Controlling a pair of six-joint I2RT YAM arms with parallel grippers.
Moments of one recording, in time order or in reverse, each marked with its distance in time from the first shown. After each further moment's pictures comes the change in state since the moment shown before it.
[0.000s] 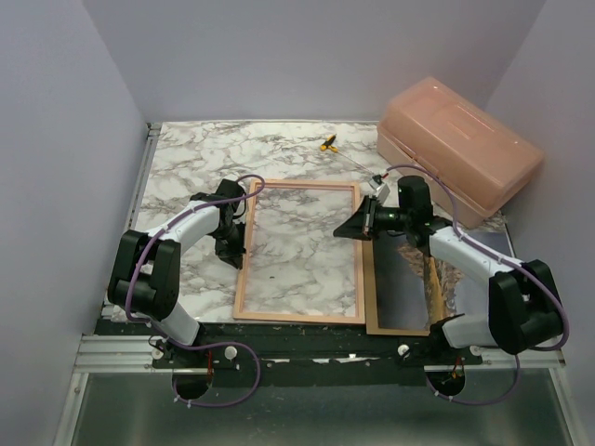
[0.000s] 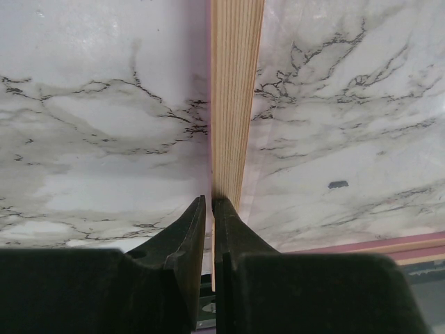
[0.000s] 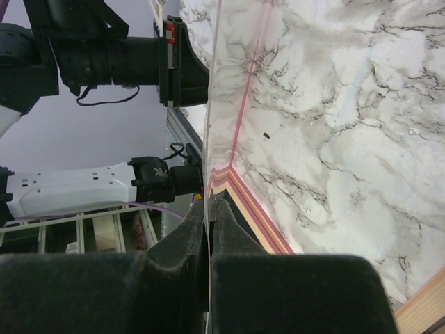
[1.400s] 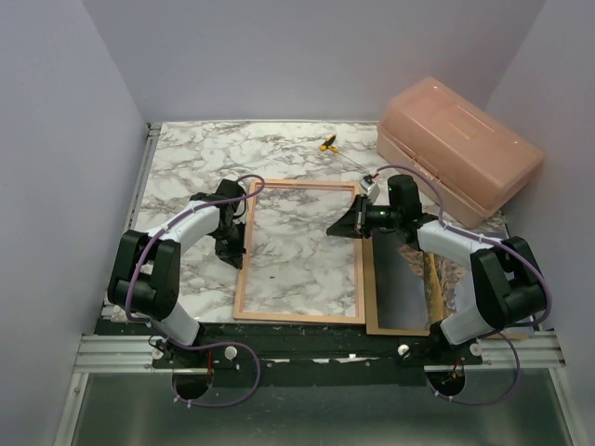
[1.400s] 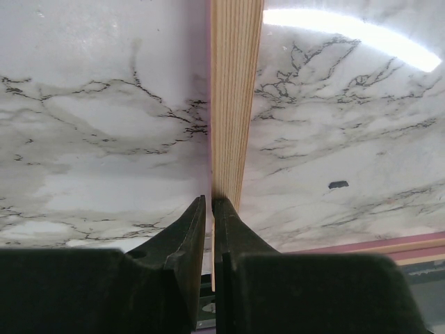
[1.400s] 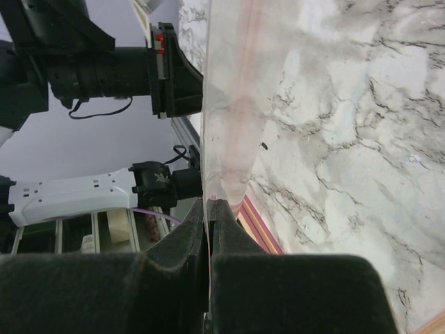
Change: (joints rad) left arm 0.000 0.000 0.000 0.000 0.000 0.000; right arm 0.025 0.156 0.021 0.129 -0.019 0.051
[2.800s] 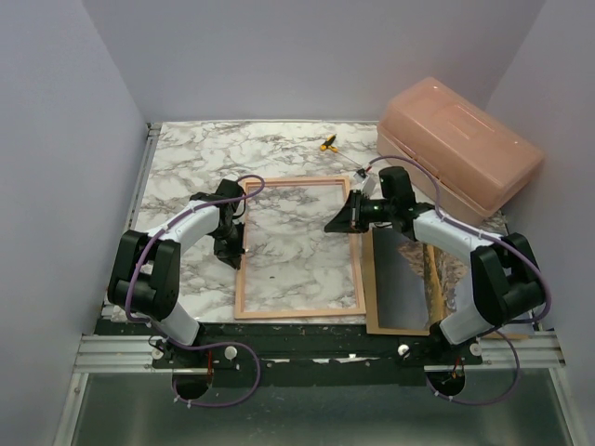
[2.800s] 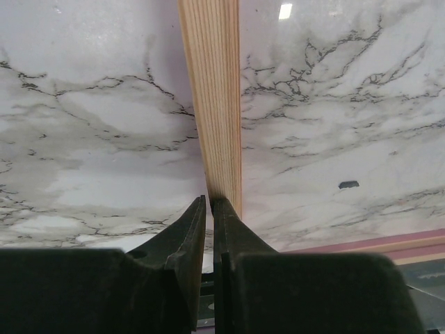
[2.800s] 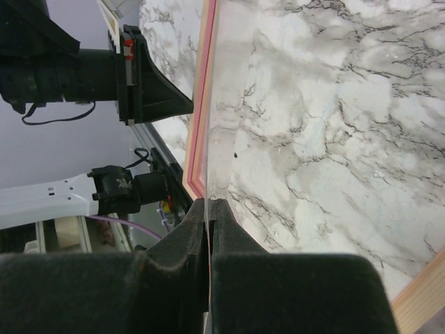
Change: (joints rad) left arm 0.000 0.000 0.002 -0.012 -0.011 0.000; right arm 0.035 0.023 0.125 -0.186 0.084 -0.163
